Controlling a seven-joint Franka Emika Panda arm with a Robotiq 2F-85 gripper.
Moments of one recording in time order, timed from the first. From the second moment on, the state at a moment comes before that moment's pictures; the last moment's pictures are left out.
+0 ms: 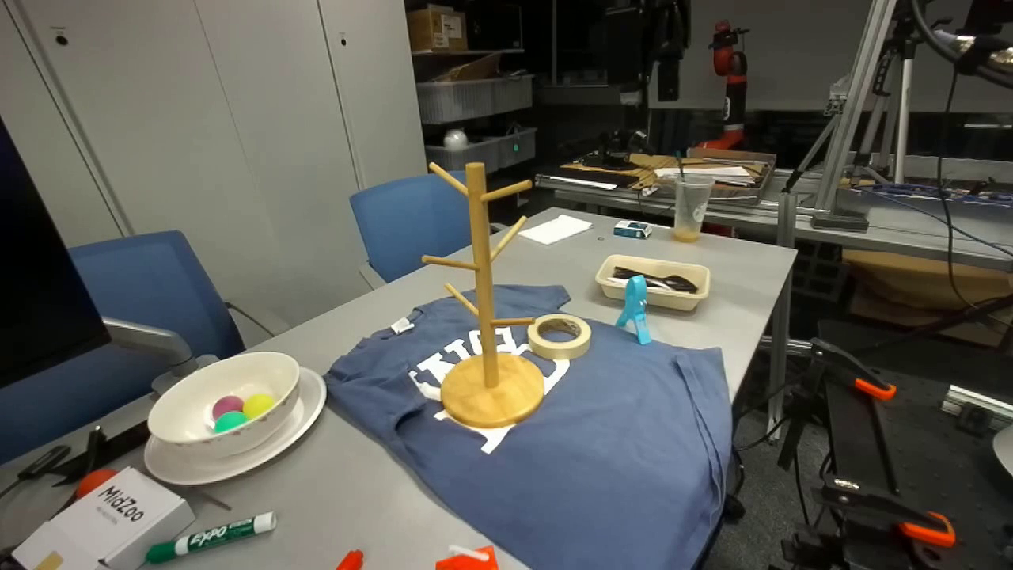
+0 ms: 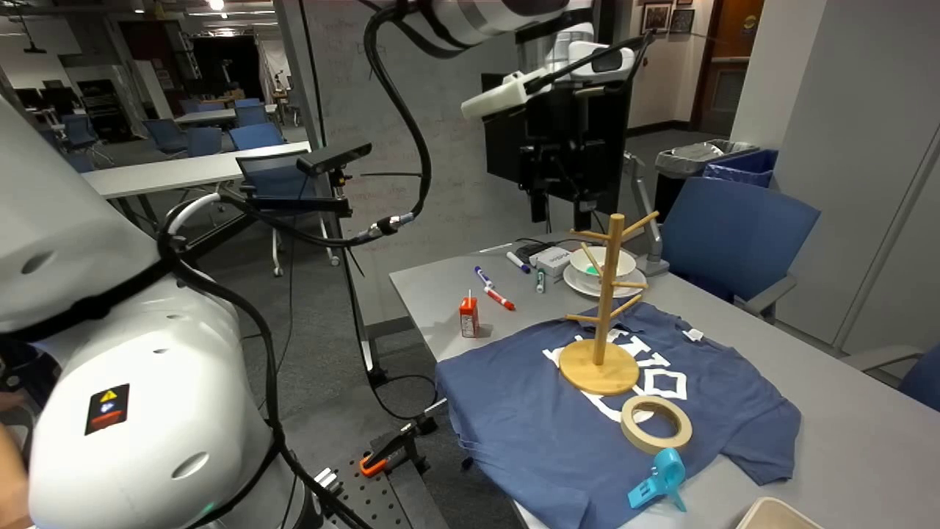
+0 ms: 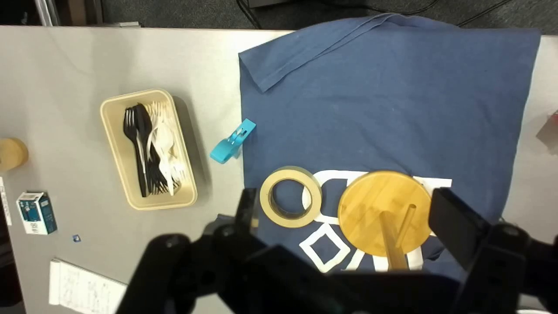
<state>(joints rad) -0.02 -0.28 0.16 -2.21 -0.16 1.84 0.29</state>
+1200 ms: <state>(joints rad) -0.04 -0.16 0.04 -2.36 -0.16 2.19 0.32</state>
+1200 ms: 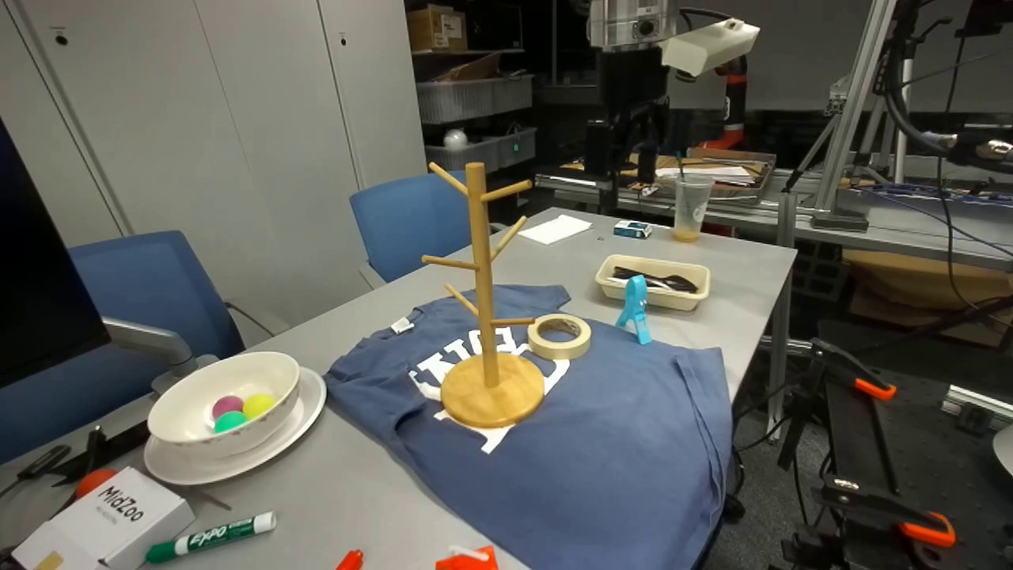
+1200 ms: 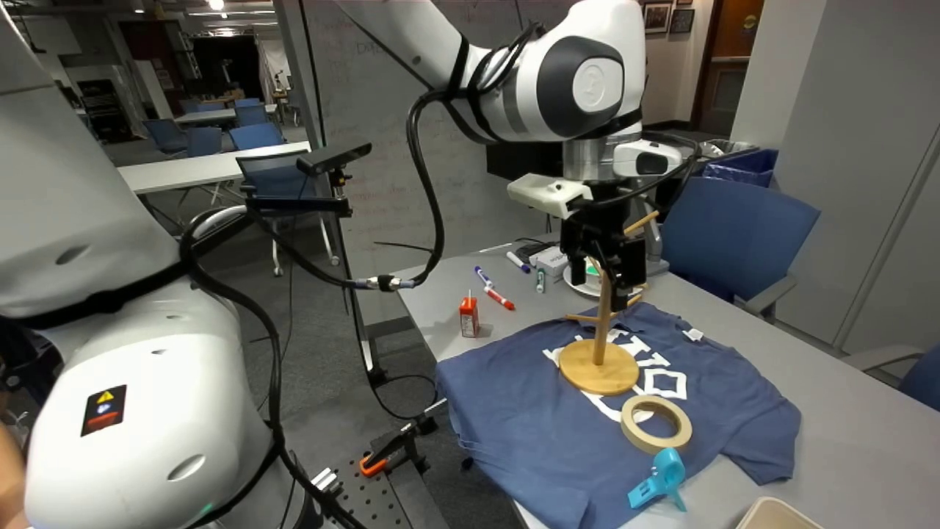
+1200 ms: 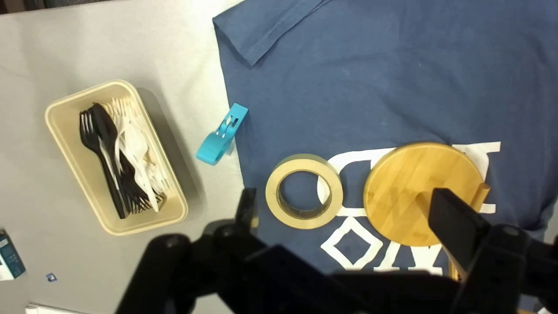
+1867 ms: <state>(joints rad) -0.05 -0.05 0.00 -2.35 -0.16 2.26 0.32</state>
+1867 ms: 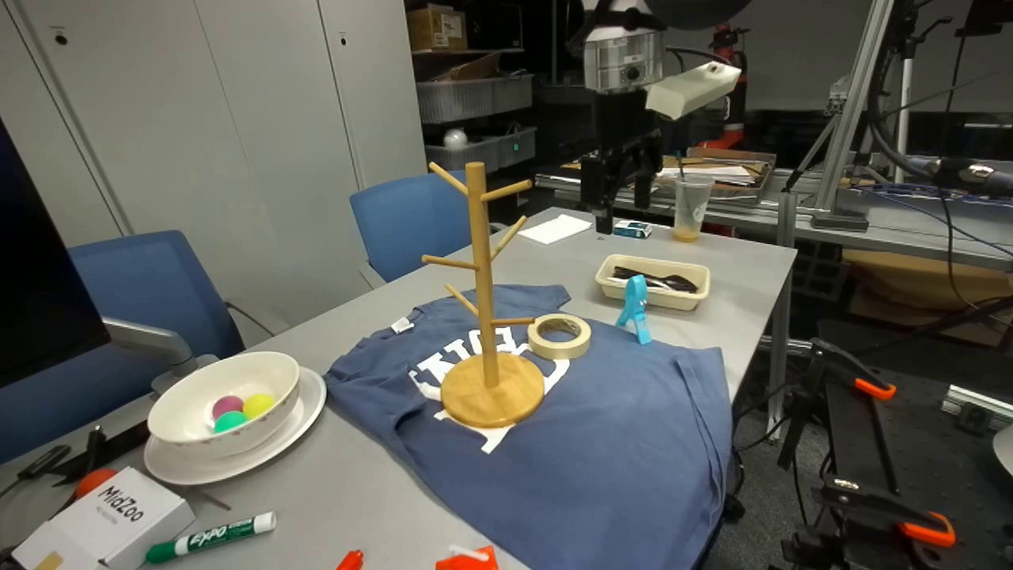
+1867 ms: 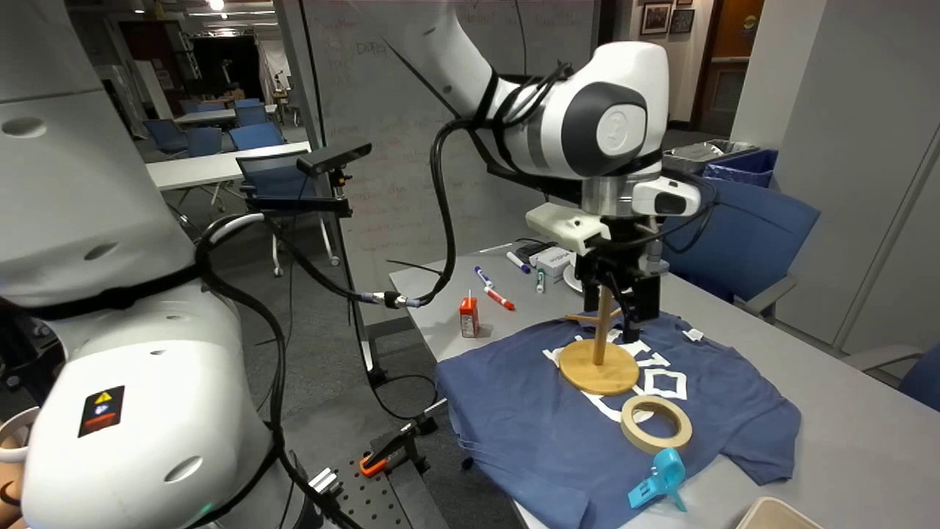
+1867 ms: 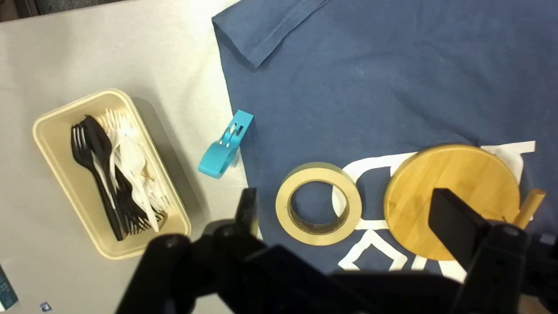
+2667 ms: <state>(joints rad) -0.08 0.32 -0.09 -2.16 -0.07 2.47 0.30</state>
